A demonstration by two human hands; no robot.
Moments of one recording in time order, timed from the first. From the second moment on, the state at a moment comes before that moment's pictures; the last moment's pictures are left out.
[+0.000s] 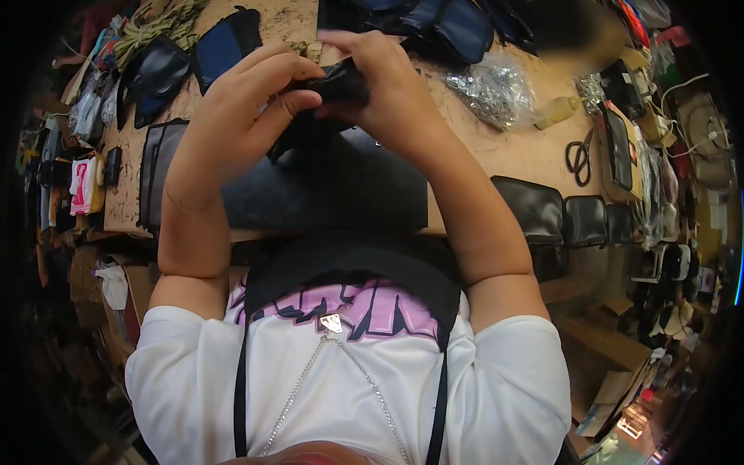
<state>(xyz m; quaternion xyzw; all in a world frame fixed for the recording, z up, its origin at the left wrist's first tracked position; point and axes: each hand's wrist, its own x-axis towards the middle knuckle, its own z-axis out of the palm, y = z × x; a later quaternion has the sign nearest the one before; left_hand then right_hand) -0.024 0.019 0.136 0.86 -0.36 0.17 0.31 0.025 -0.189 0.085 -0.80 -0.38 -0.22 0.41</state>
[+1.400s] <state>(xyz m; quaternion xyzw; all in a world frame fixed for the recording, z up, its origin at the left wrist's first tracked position) 0.022 0.036 -0.020 0.60 -0.14 0.01 0.79 0.005 -0.233 -0.009 -0.94 -0.23 -0.05 0.26</state>
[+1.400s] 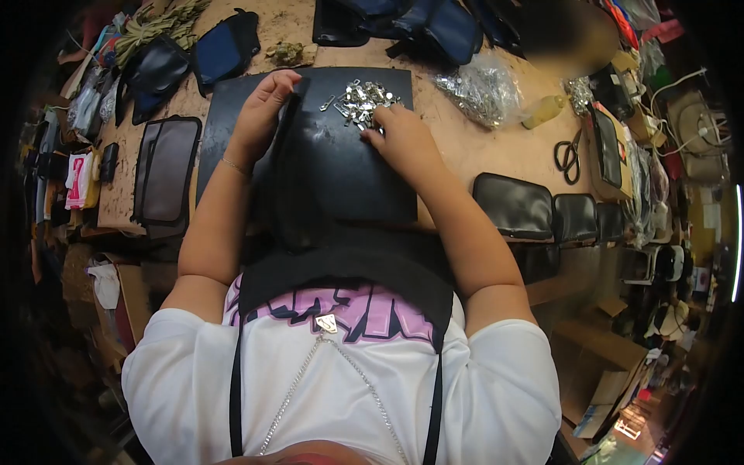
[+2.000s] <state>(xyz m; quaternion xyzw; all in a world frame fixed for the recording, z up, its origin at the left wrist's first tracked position) -0.002 -0.014 -0.015 0.56 -0.06 0.03 0.83 -0.001 -0.243 0.011 -0.58 -0.02 0.25 0.78</state>
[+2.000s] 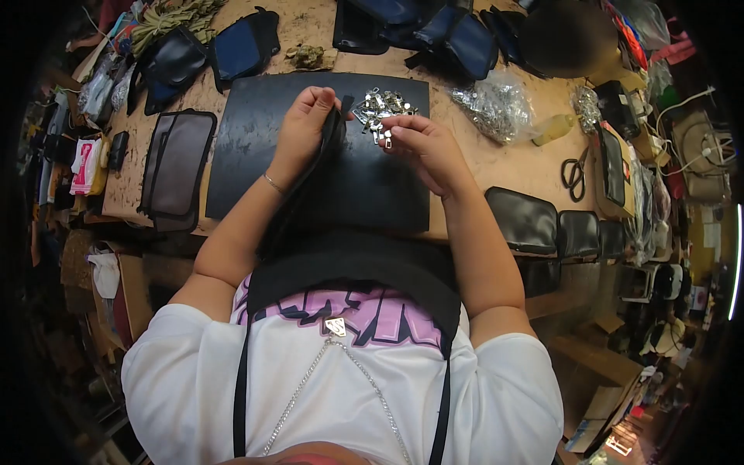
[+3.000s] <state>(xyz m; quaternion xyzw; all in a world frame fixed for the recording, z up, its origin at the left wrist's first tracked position) -0.018 -0.013 0.035 0.69 -0.17 0.04 0.71 -0.022 -0.225 0.061 -0.67 -0.20 0.16 0.70</state>
